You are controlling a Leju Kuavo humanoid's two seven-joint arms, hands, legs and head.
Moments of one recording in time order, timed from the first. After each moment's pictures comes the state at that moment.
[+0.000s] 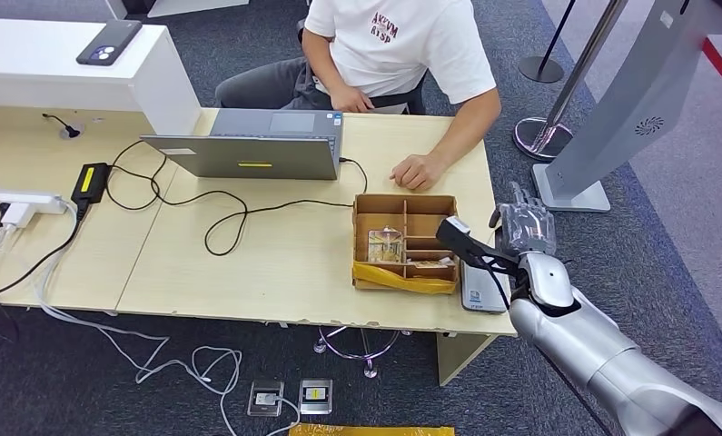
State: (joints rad) left arm -0.17 -0.12 1.37 -0.08 -1.56 0.53 -0.16; right arm -0.83 -0.35 1.03 -0.88 0.57 -0.29 0.46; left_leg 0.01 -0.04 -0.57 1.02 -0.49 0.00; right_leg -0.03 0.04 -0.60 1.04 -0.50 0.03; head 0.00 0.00
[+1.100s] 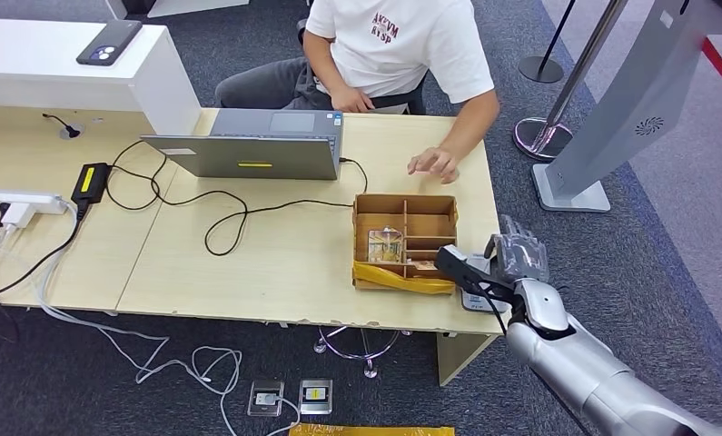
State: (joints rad) left arm -0.17 -0.11 1.43 -0.07 -1.55 0.54 -0.17; right arm -0.74 -0.35 1.03 -0.86 0.53 -0.27 0.43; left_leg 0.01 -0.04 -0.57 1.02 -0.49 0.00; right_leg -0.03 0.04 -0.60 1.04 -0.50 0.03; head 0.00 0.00
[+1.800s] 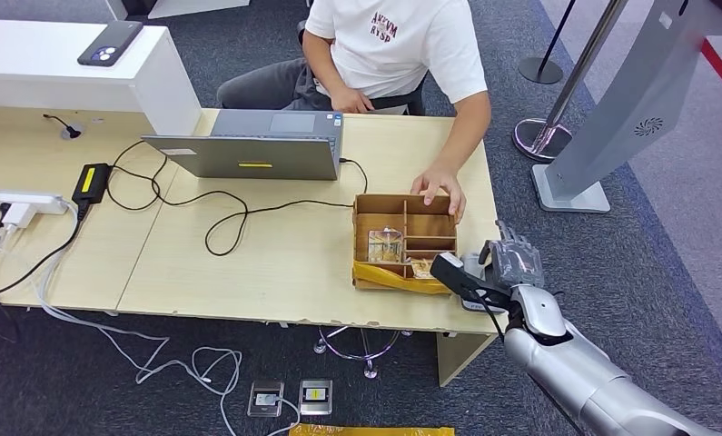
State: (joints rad) left arm -0.17 -0.12 1.46 -0.07 -1.55 0.56 -0.17; right arm -0.72 -0.34 1.03 -0.86 0.52 -0.28 0.40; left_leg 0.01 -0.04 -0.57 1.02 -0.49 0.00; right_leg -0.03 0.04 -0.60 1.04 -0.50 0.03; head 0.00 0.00
